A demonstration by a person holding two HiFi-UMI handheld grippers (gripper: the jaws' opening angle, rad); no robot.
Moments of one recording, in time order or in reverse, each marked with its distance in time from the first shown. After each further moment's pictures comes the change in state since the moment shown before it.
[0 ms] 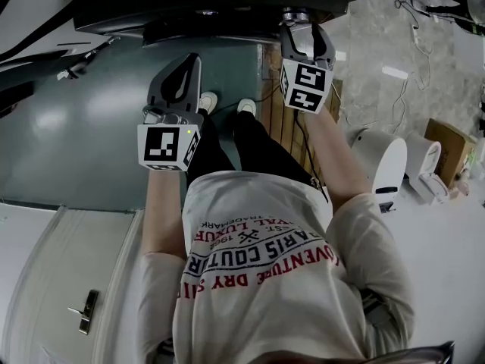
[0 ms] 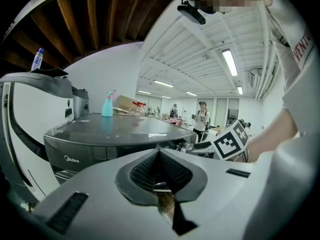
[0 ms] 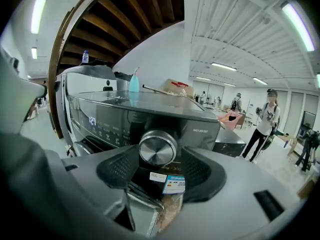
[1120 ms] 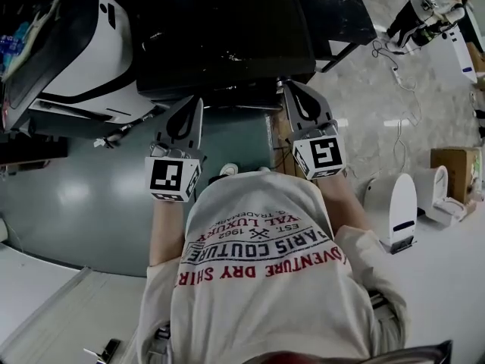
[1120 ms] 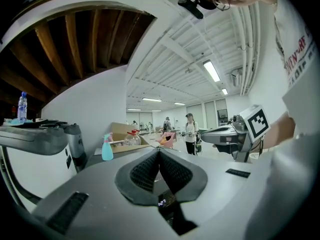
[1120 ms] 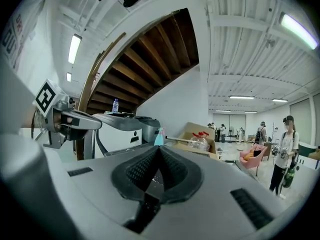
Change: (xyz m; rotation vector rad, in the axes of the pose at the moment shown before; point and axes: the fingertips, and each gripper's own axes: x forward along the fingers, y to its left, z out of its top) left arm -0.073 0.022 0.167 0.198 -0.173 -0.070; right arm -0.169 0.056 0.201 -0.075 -0.428 0.235
